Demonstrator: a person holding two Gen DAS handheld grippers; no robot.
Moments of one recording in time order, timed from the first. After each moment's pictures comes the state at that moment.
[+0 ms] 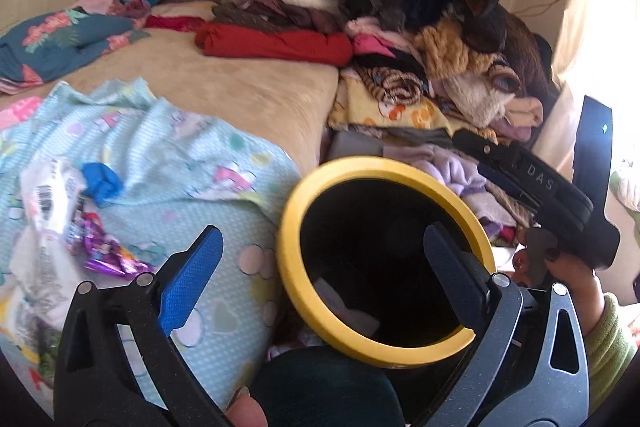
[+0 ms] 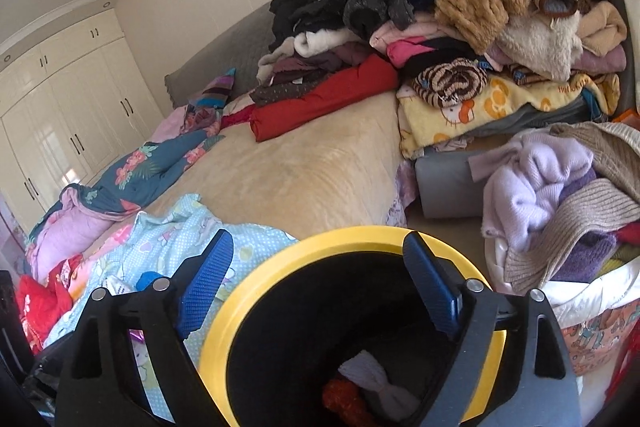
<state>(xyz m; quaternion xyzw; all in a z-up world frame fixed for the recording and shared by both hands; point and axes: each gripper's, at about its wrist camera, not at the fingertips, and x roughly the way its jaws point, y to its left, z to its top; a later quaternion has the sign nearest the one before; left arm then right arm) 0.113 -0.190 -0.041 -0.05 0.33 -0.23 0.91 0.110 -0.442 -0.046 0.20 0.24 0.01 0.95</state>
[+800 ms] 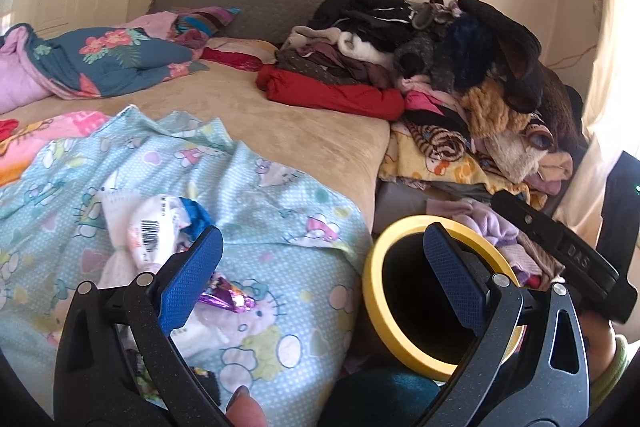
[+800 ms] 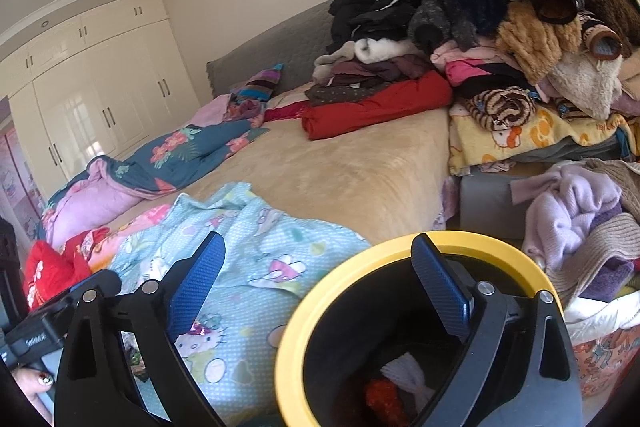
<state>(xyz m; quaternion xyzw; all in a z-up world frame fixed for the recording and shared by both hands) 0.111 -0.107 -0.008 -0.08 0.27 -0.15 0.95 0.102 -0.358 -0.014 0.15 0.23 0.08 0.96</state>
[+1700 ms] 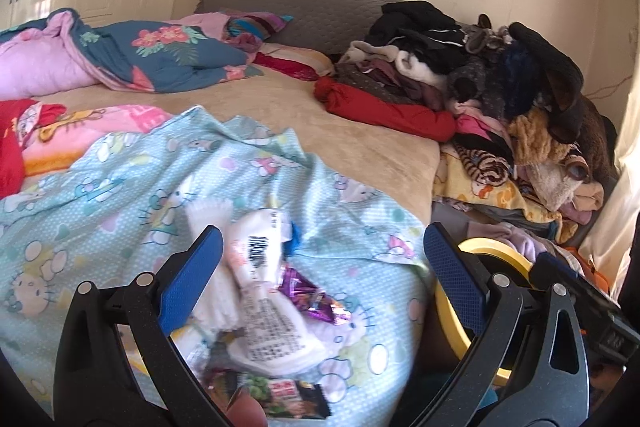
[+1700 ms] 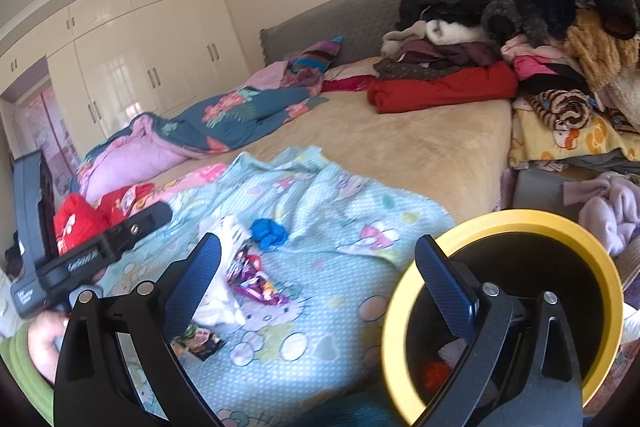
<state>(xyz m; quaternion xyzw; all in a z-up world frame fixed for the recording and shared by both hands) 0.119 -0.022 -0.008 -0.11 0.27 -0.07 0.95 0.093 -0.263 -0.013 0.10 0.26 0.17 0.95</state>
